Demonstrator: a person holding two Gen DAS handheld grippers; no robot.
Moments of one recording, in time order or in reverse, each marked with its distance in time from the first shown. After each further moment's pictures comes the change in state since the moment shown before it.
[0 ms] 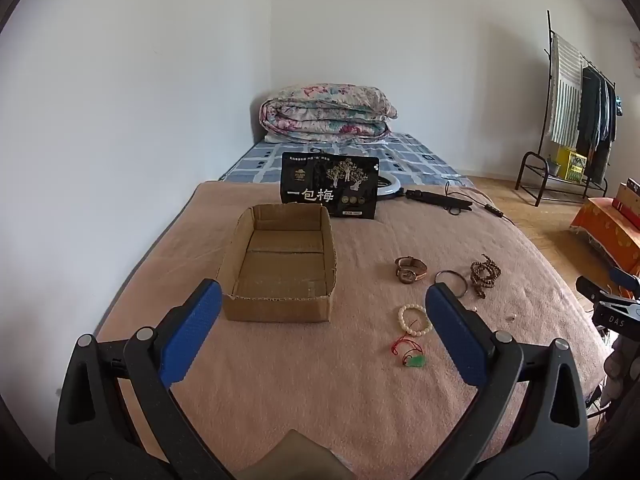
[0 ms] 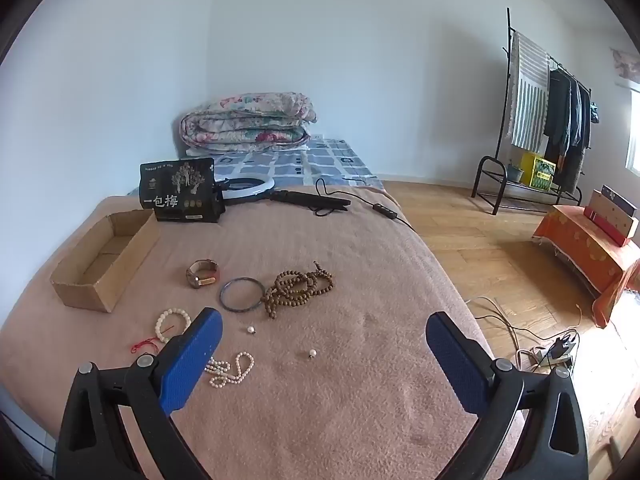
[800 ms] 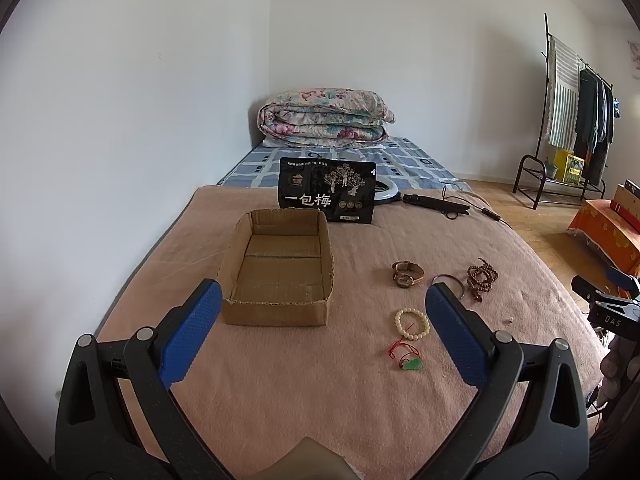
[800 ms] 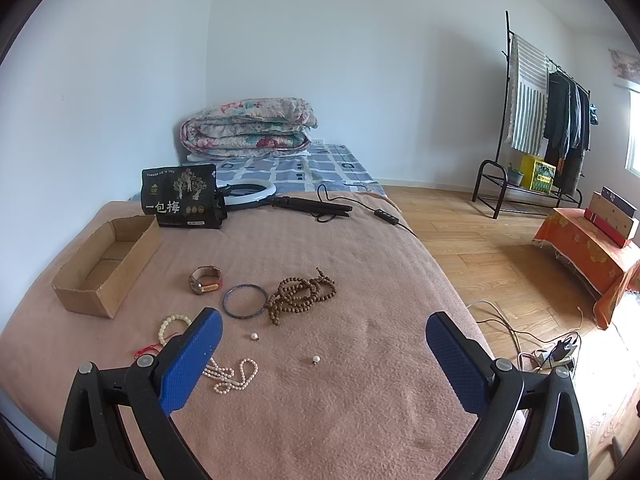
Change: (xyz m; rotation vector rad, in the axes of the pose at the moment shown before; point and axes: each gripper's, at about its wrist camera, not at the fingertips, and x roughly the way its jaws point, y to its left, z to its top) left arm -0.005 -0.003 0.008 0.005 -0.010 -0.002; right arm -0.002 0.003 0.005 -0.006 -0.014 -0.002
